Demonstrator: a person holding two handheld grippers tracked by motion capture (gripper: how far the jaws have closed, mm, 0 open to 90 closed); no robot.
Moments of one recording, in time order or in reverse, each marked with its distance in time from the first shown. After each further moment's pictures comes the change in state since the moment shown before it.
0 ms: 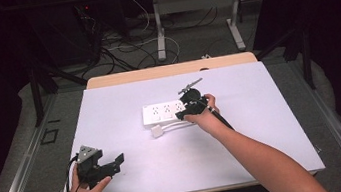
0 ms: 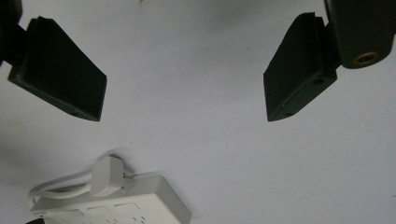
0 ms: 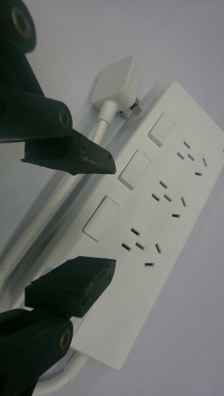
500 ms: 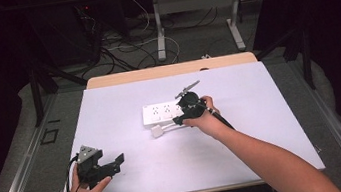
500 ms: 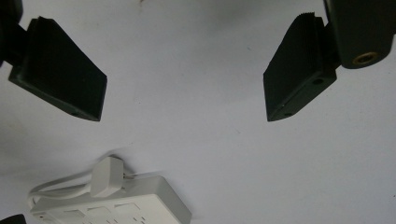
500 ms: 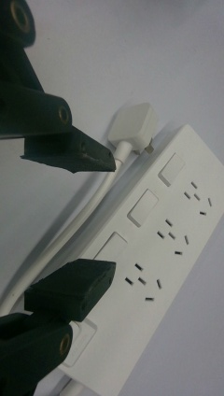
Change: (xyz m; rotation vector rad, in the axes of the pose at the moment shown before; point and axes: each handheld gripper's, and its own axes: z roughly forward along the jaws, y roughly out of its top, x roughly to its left) left arm -0.001 0.000 0.000 0.003 0.000 0.001; right arm 0.018 -0.002 -0.012 0.023 0.052 -0.068
